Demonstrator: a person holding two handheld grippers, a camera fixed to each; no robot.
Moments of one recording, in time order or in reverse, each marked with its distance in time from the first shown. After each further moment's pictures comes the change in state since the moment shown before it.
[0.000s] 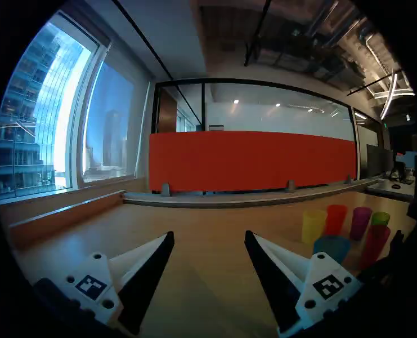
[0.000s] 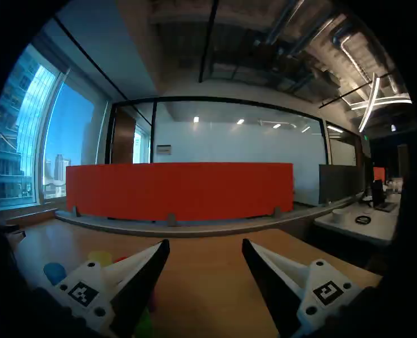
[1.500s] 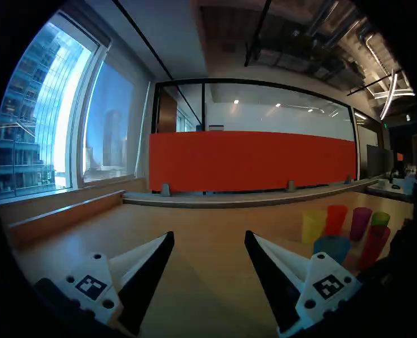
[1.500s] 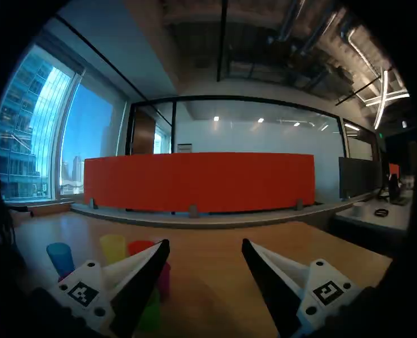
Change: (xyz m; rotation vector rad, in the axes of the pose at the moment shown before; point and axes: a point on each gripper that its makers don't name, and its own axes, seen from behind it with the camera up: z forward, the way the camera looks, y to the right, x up) left arm 0.000 0.000 0.000 0.000 0.000 -0.001; right arm -0.059 -0.027 0.009 0.126 0.009 0.003
